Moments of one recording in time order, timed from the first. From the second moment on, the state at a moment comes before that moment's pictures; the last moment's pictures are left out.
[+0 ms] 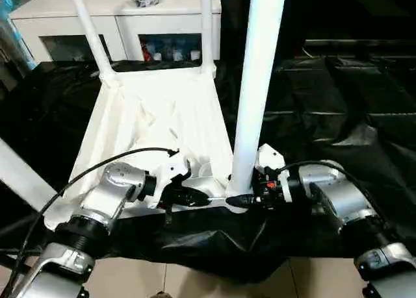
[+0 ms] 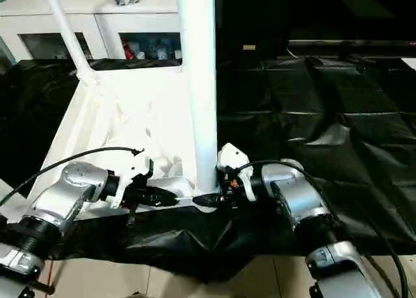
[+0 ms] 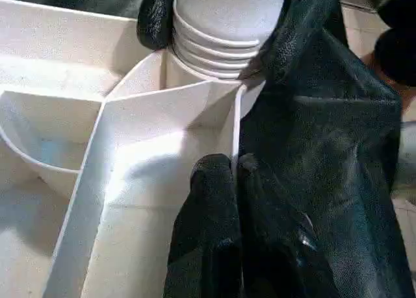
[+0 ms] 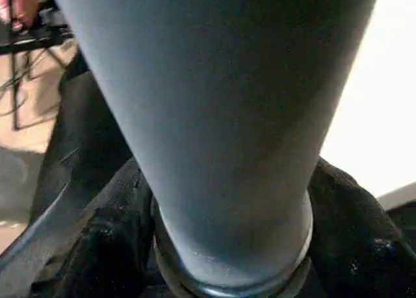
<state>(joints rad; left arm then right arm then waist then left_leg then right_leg) -0.49 0.36 -0.27 0.47 -0.07 0.22 -1.21 -0.51 -0.32 0.23 0.53 0.10 0.16 1.17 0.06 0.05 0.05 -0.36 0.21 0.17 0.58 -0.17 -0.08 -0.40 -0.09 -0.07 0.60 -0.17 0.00</state>
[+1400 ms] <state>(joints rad) -0.48 0.40 -0.29 0.42 -0.08 0.28 -1.33 -0.51 -0.33 0.25 0.50 0.12 0.19 1.33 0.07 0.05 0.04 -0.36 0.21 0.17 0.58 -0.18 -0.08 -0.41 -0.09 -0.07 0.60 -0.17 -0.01</state>
